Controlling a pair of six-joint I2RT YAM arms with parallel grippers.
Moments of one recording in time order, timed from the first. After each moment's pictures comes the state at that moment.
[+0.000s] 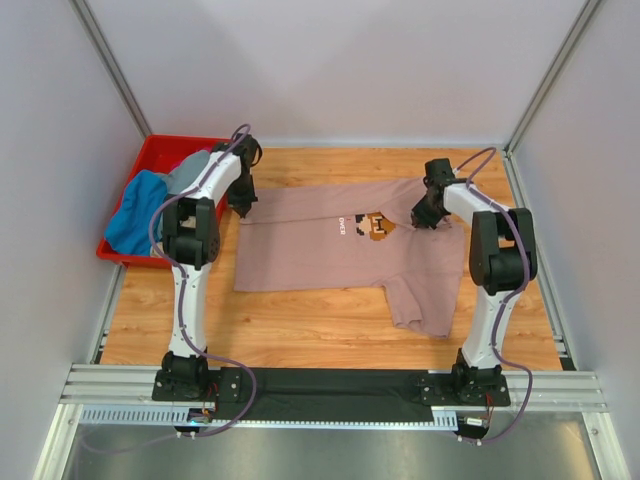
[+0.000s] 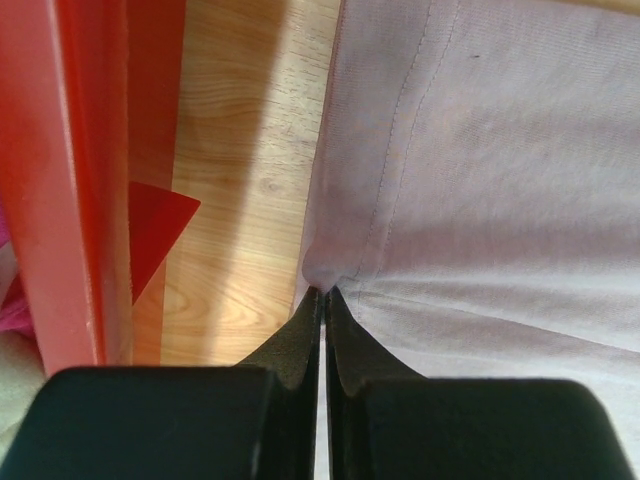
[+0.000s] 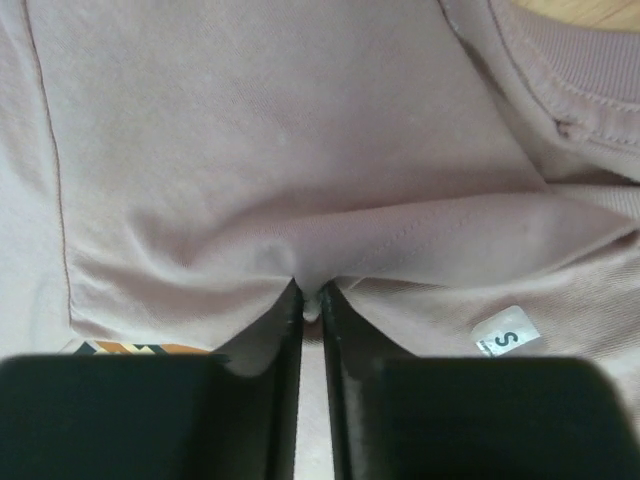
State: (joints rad) left arm -0.17 2.38 2.10 -1.09 -0.19 -0.37; right arm 0.09 2.03 1.43 -0.53 0.08 0.85
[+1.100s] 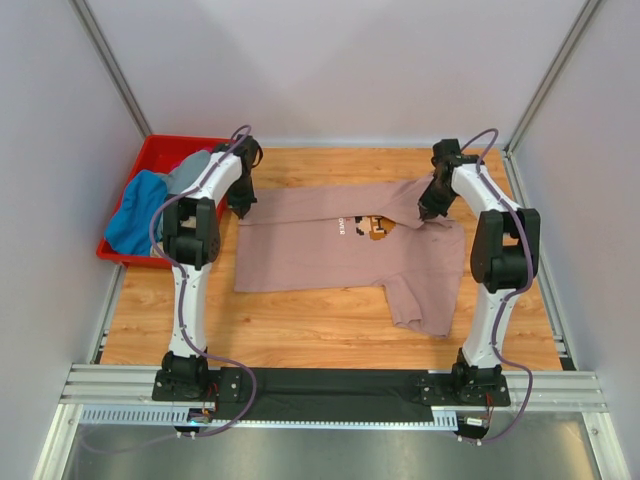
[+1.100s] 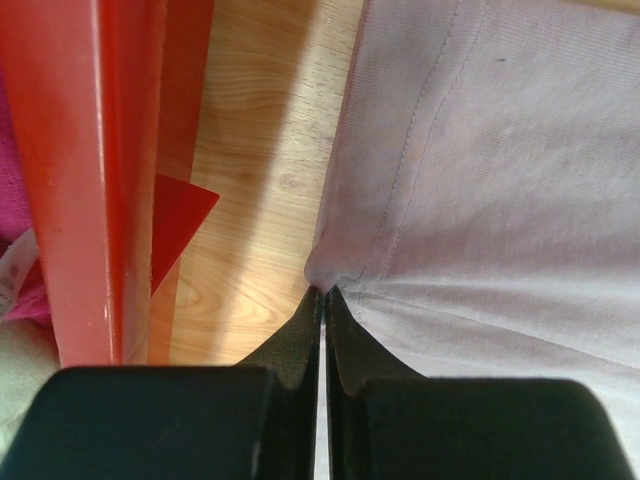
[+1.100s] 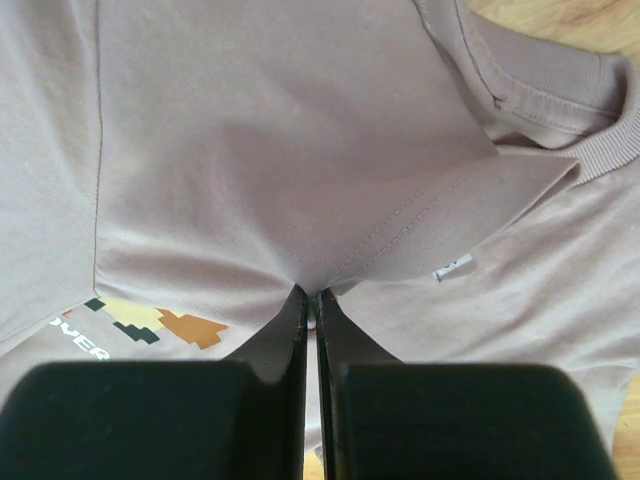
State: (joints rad) left arm -0.17 2.38 2.09 -1.10 -0.23 -0.39; right arm 0.06 2.05 1.68 -0.86 0.04 0.68
